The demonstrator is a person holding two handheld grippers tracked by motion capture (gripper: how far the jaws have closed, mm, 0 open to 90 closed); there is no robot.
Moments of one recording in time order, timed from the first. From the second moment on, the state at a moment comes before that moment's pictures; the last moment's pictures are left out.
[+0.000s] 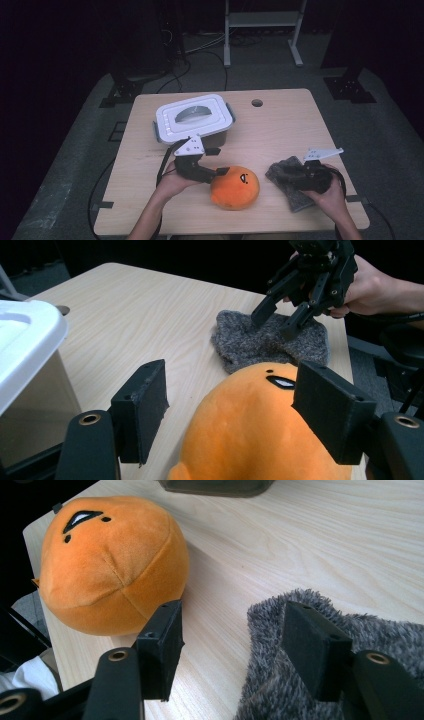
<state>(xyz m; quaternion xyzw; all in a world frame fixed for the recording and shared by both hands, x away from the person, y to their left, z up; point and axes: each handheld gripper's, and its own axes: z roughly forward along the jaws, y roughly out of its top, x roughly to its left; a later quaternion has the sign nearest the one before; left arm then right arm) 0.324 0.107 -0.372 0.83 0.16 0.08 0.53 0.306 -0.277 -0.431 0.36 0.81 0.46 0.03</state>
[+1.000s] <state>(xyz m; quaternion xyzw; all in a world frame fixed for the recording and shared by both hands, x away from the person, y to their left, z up) 0.334 0.126 -0.368 0.82 0.17 0.09 0.53 0.305 -0.276 -0.434 0.36 0.81 0.46 0.03</state>
